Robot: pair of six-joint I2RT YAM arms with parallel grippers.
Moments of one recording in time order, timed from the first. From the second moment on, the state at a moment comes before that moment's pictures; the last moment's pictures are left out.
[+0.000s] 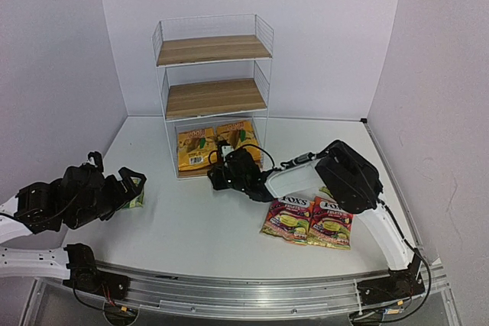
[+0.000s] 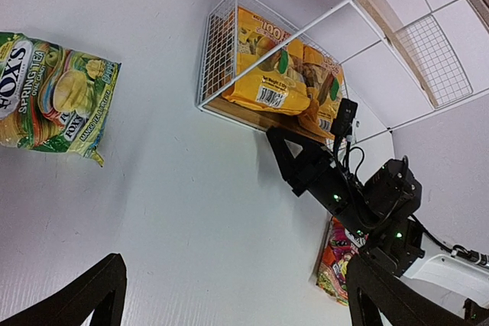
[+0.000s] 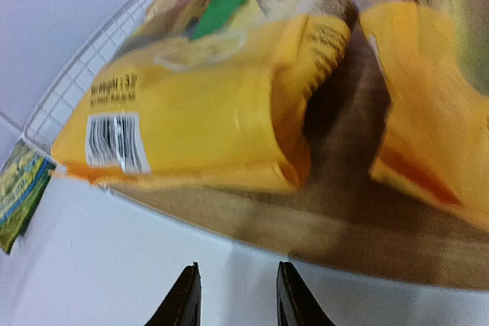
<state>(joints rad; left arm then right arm) -1.05 0.56 0.63 -0.73 -0.58 -1.26 0.92 2.47 1.65 0.36 0.12 0.47</state>
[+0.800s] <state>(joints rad) -1.04 0.81 0.63 -0.48 -0.36 -1.13 0.82 1.43 0.87 -0.35 -0.05 0.86</state>
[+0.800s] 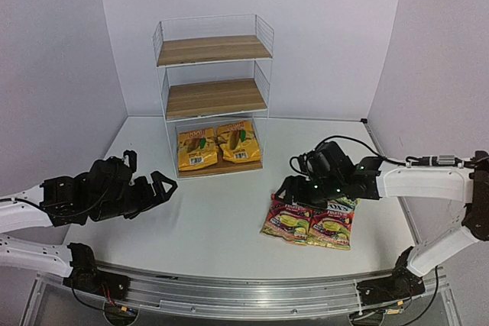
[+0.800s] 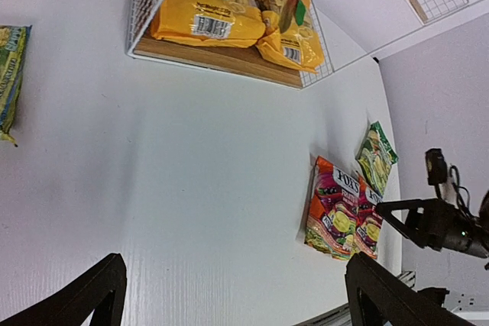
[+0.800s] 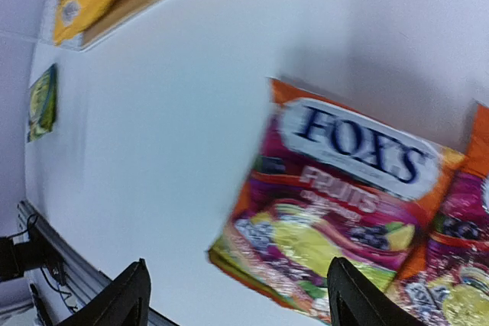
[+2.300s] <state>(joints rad) -1.04 0.94 0.58 -0.12 -0.11 -1.04 0.71 1.39 0.83 -0.30 -0.25 0.77</state>
